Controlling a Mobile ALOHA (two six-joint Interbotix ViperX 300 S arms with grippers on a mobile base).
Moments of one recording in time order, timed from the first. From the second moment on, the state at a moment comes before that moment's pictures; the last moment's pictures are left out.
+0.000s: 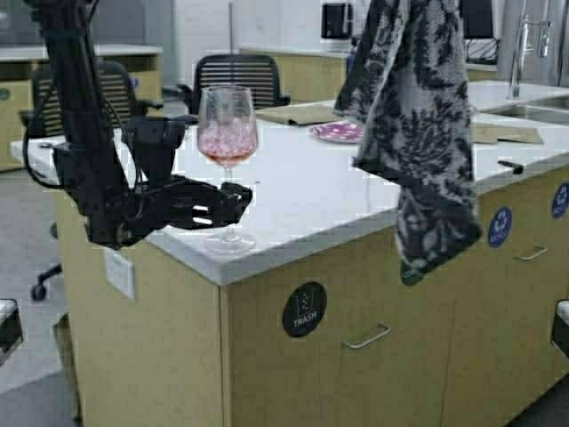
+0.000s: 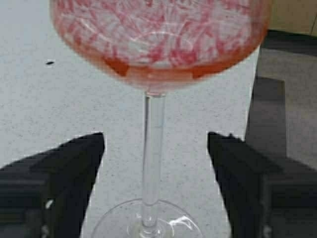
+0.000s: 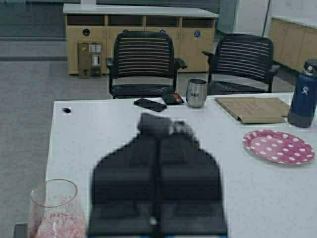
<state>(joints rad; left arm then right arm) -0.33 0.85 0.55 0.21 -1.39 -0.06 0.39 -0.60 0.96 -0.13 -0.50 0.06</state>
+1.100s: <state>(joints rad) -0.34 0.76 0.50 0.22 -1.30 -0.13 0.39 -0.20 0.62 -0.01 -0.57 0.08</state>
